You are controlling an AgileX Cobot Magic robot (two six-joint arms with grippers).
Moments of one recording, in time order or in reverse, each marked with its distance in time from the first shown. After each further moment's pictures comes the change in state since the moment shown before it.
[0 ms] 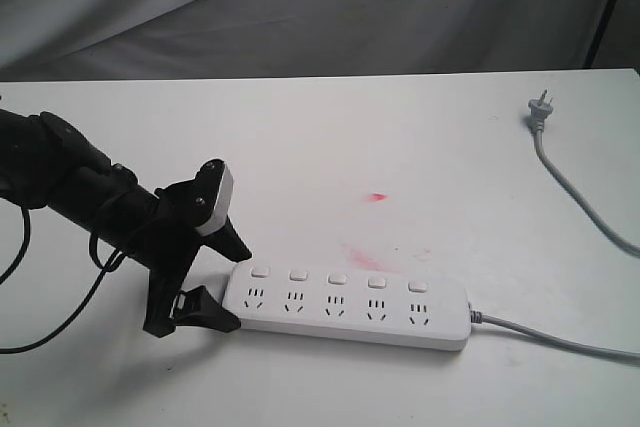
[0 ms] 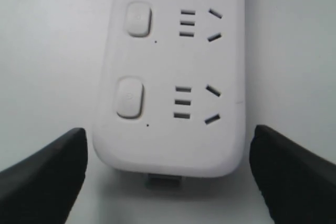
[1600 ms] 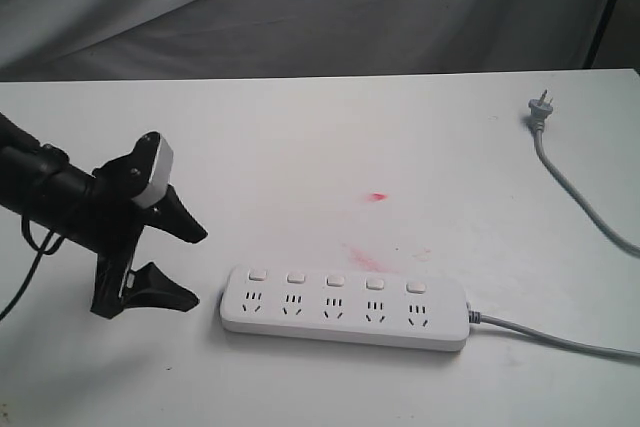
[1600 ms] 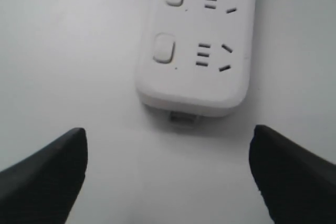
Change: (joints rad) left arm 0.151 -0.085 0.033 0.017 0.091 0.000; right arm 0.000 0.000 0.000 0.000 0.000 0.000
